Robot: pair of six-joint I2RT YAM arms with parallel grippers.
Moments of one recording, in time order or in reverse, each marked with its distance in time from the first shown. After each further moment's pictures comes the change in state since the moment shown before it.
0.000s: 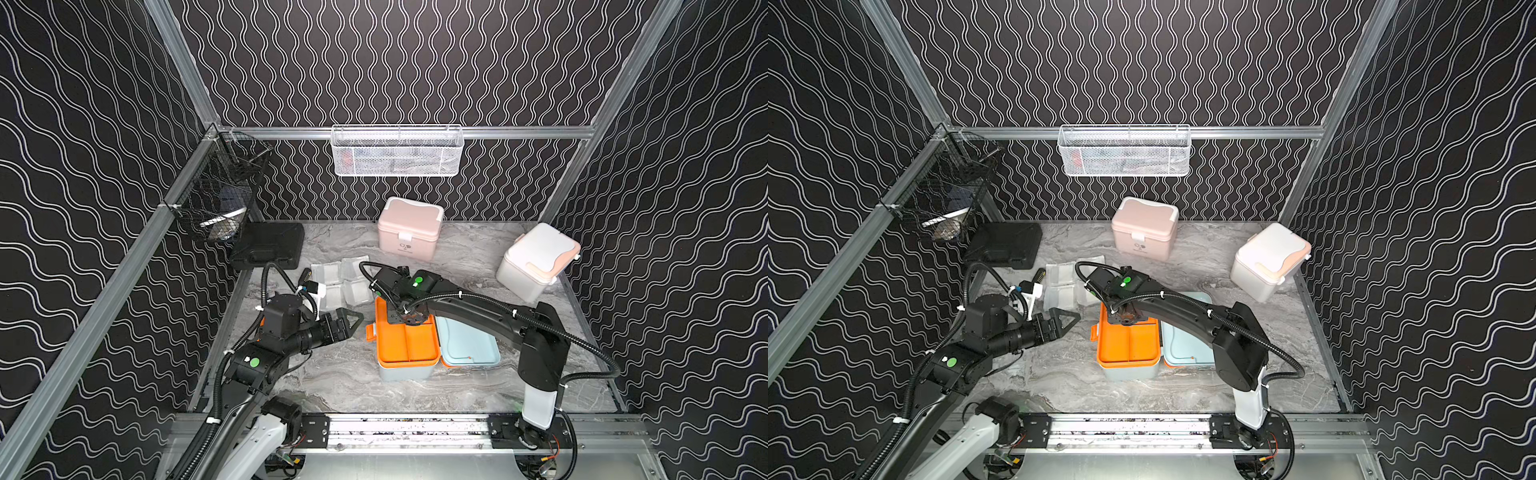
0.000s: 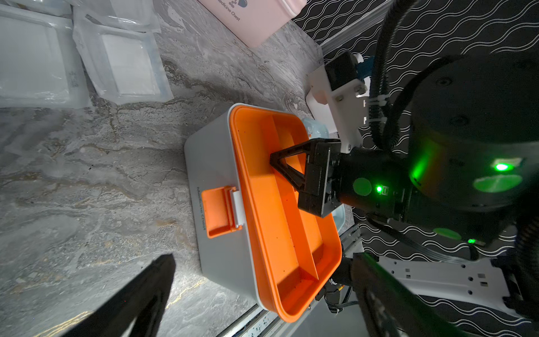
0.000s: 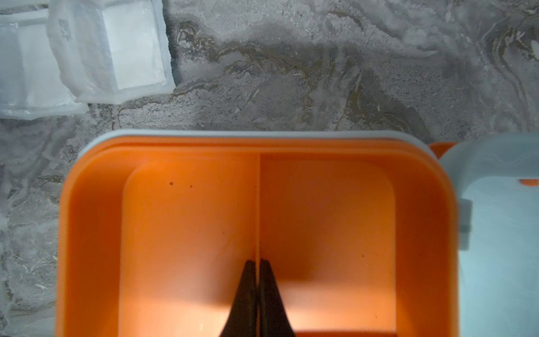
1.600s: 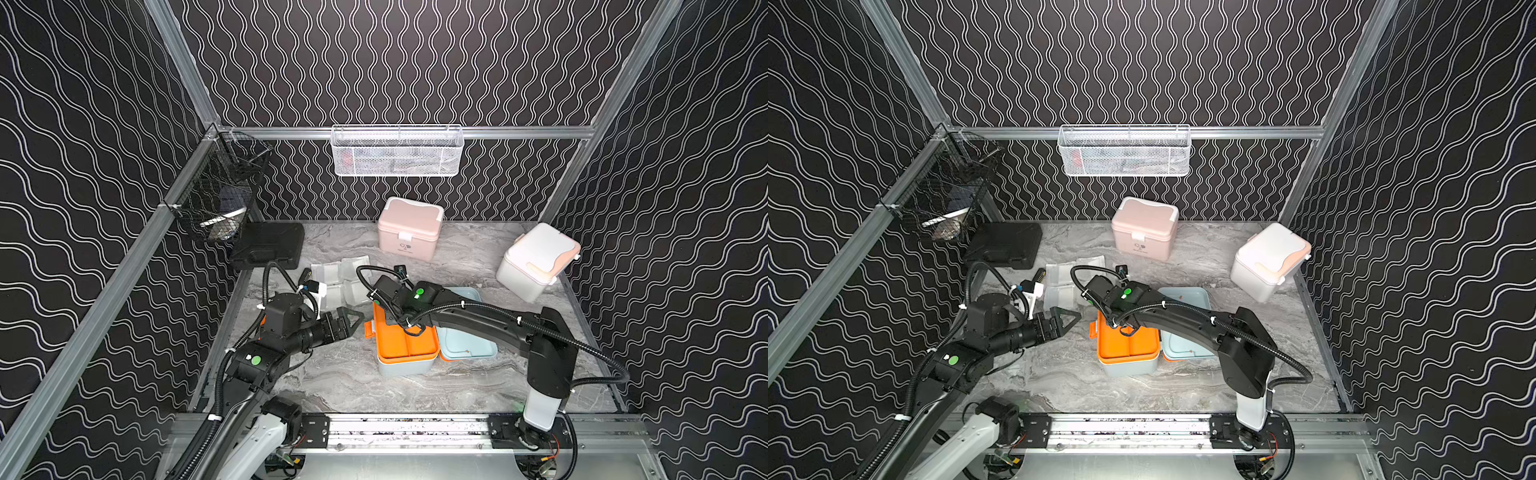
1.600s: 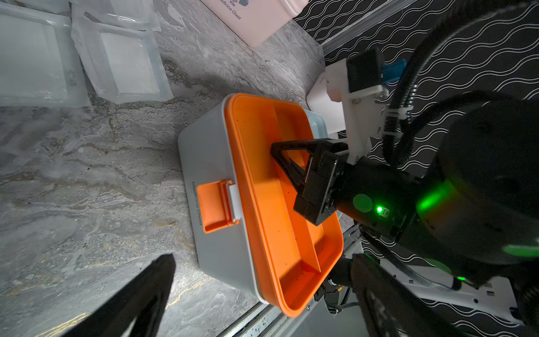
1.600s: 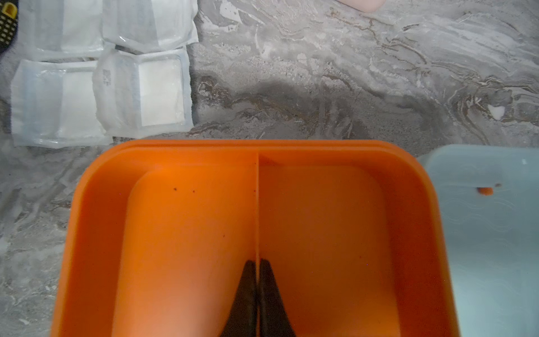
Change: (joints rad) left arm 0.000 0.013 0.001 0.008 0.001 -0.005; right arm 0.052 -0.060 -0.100 0.164 0.158 -0.039
